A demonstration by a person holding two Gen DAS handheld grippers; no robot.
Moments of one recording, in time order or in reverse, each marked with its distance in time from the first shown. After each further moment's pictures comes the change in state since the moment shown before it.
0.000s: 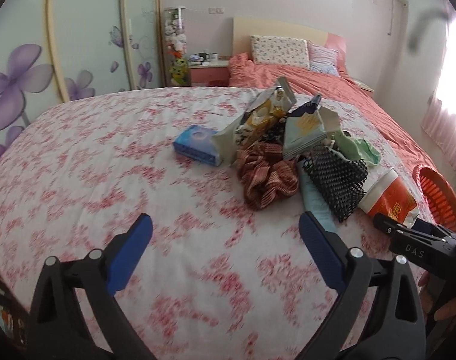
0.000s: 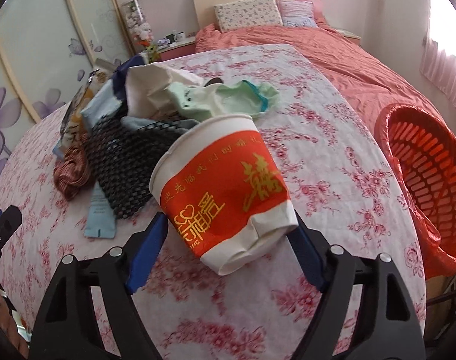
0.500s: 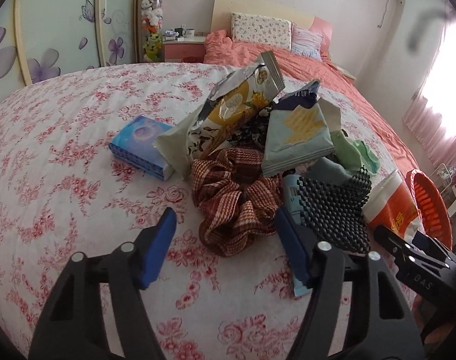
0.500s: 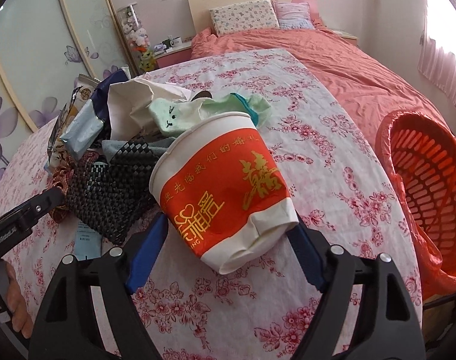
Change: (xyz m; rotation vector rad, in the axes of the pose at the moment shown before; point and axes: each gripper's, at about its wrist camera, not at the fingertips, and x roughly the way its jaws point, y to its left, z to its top) left arm 0.076 -0.015 0.030 -0.018 0.123 -0.128; right arm 0.015 -0.008 0.016 0.006 -0.020 0.004
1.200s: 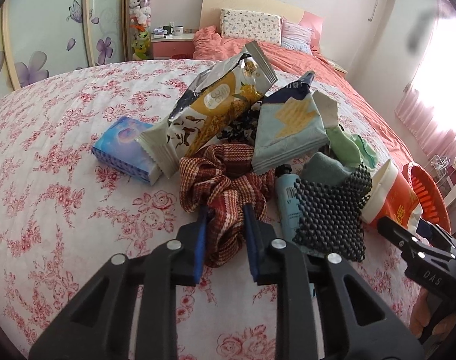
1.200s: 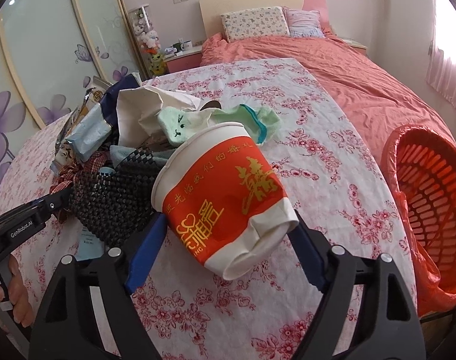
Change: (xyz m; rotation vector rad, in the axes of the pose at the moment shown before) left arm 0.006 0.001 -0.001 0.036 0.009 -0.036; right arm -0.007 0.001 0.003 -0.032 -0.025 0.038
